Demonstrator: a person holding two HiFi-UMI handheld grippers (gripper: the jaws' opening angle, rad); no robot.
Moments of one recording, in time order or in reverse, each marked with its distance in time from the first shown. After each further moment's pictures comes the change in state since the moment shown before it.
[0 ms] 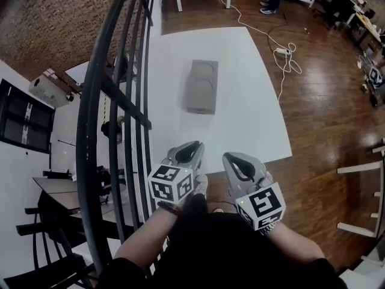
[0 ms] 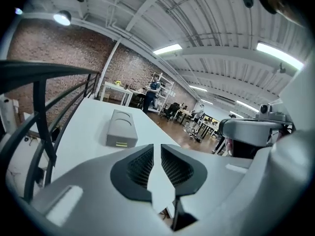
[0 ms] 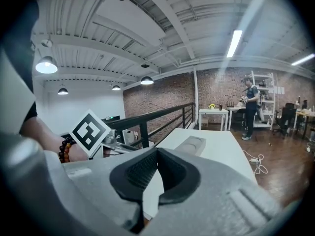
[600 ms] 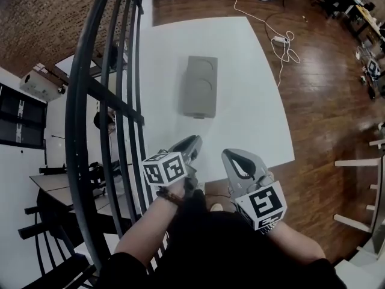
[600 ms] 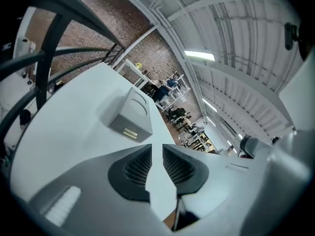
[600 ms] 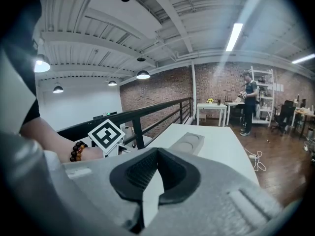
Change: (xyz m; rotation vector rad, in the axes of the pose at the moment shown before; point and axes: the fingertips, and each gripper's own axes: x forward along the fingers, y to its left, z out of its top) left arm 0.074 0.075 -0.009 -0.429 0.061 -0.053; right arm 0.063 -0.036 0.010 0.006 0.063 -0.013
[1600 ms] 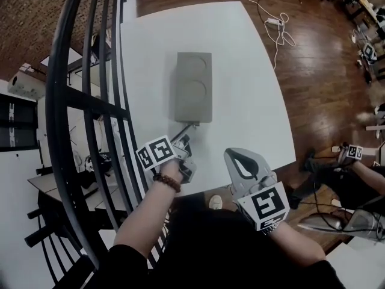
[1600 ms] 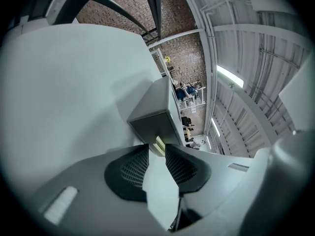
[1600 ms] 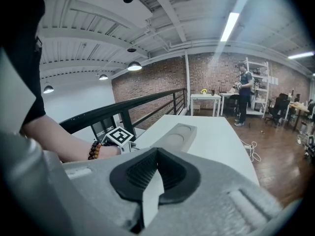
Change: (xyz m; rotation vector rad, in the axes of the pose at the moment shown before) left arm 0.080 0.076 0.006 -0.444 0.048 -0.041; right arm 0.043 -0.043 -0.016 0.051 0.100 -0.051
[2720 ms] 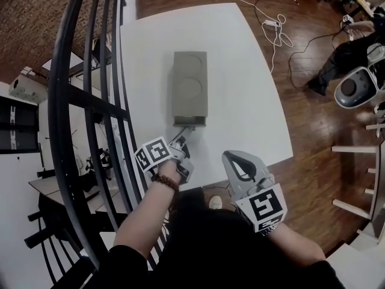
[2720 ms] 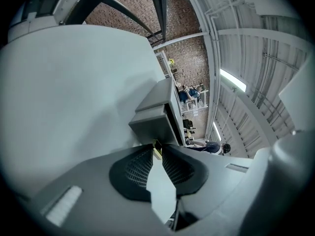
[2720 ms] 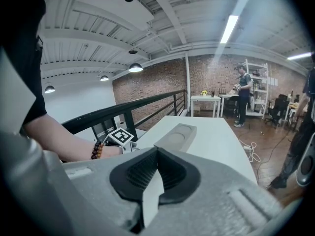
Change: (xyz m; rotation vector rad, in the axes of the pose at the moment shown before) left arm -0.014 0.002 -0.015 -0.050 -0.023 0.012; right arm -0.027 0.010 -0.007 -0.008 -0.016 0.002
